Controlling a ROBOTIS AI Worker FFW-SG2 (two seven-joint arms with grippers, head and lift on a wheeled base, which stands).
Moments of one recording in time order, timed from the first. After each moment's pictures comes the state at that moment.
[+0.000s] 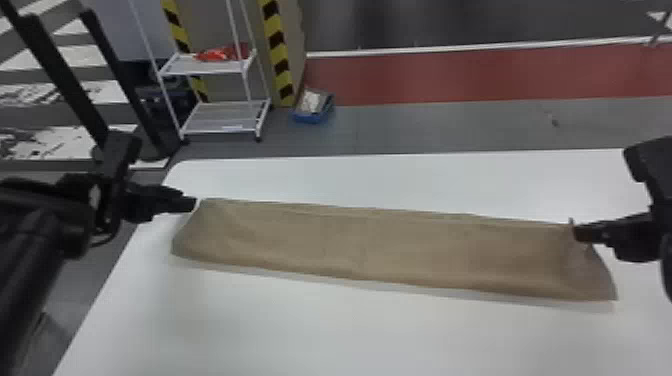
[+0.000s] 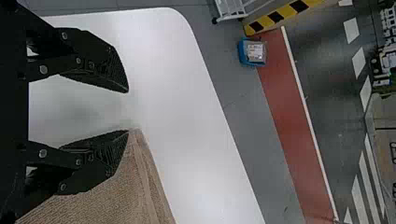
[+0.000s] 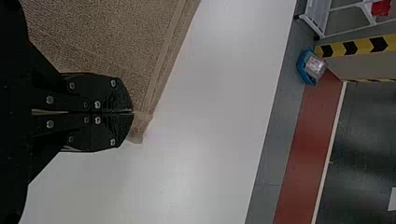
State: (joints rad) left arm -0.47 0.57 -0.02 -1.04 -0.05 0.51 -0.71; right arm -0.22 -0.10 -0.11 -1.71 0.64 1.04 0.85
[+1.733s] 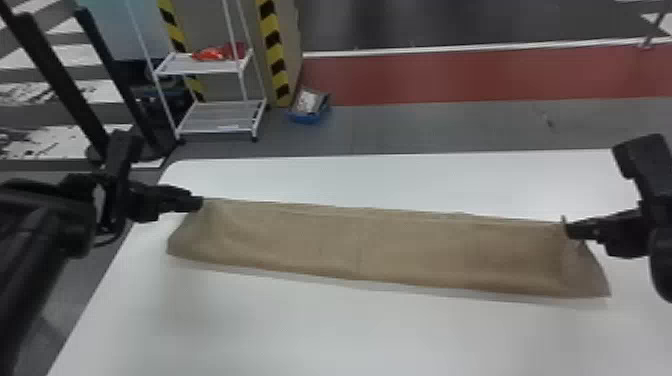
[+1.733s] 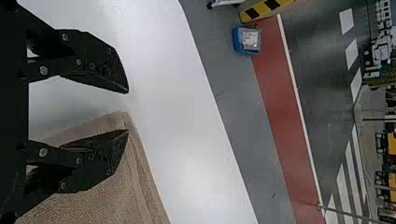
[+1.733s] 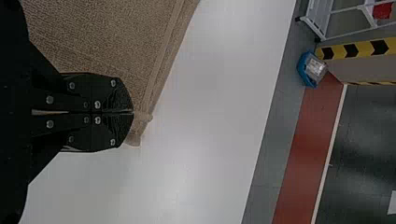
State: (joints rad) left arm -0.50 0.55 -0.05 -0.99 -0.01 0.48 -0.73; right arm -0.24 -0.11 -0.10 -1.69 0.64 1.04 0.85
